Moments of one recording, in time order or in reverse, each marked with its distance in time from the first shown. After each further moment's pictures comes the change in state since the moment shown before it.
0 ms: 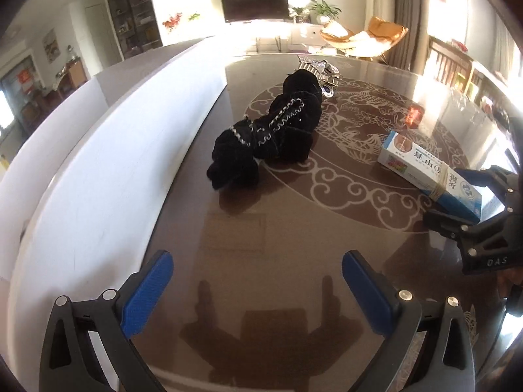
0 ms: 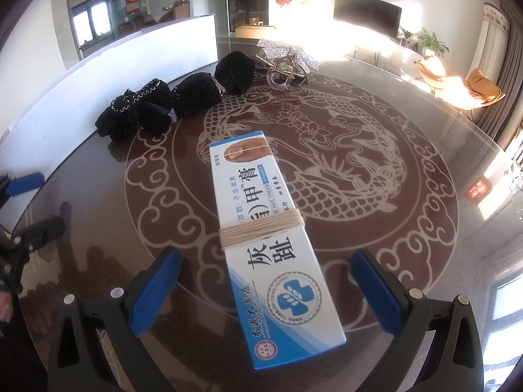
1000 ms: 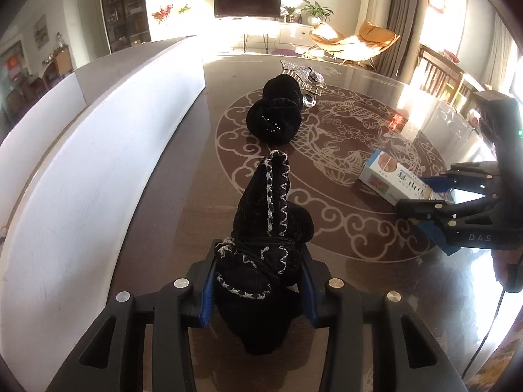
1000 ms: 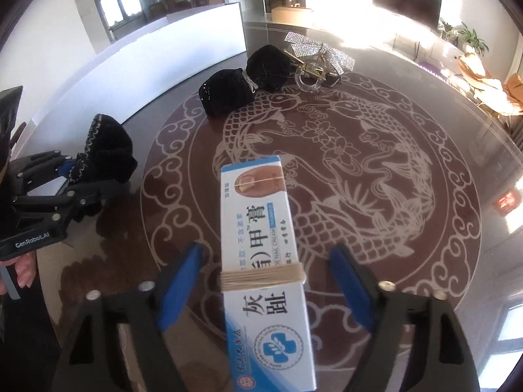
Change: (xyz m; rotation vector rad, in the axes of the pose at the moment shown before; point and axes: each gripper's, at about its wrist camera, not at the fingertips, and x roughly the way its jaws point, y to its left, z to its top) left arm -0.005 0.001 0.008 -0.097 -0.014 -0.116; right arm 0.013 -0.013 0.040 -0.103 0.110 0.152
